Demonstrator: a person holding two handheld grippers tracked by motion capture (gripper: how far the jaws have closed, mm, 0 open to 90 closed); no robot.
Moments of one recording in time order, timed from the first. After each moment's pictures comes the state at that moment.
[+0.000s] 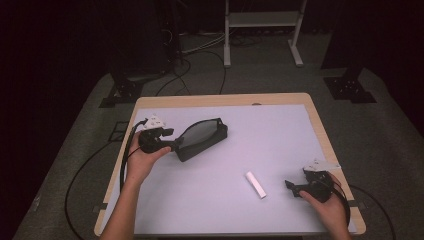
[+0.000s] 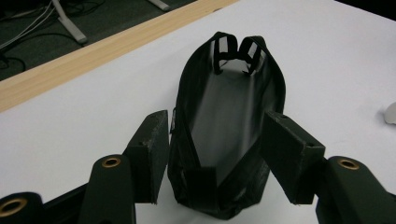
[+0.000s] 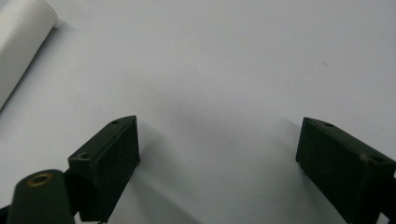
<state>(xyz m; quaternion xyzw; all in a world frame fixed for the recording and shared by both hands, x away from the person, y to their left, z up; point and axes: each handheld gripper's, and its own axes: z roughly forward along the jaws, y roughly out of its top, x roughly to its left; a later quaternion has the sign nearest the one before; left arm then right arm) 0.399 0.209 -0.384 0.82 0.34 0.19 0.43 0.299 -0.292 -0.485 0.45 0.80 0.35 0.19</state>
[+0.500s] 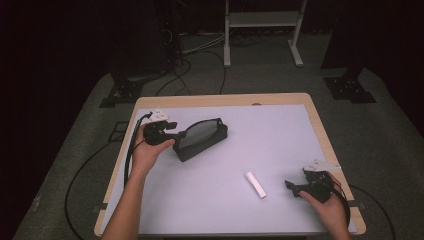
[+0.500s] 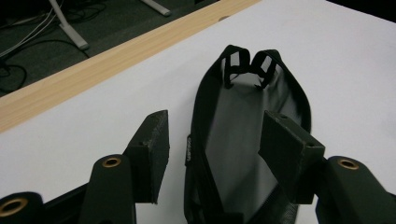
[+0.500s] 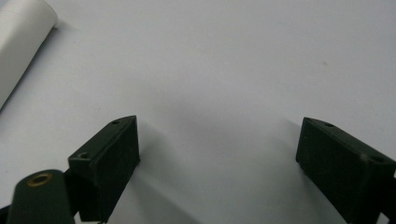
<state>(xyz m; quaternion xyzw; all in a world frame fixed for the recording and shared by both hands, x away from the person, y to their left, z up) 0.427 0.203 -0.387 0.81 0.34 0.19 0.43 0.299 -0.292 -0.485 0.45 0.80 0.35 0.19</state>
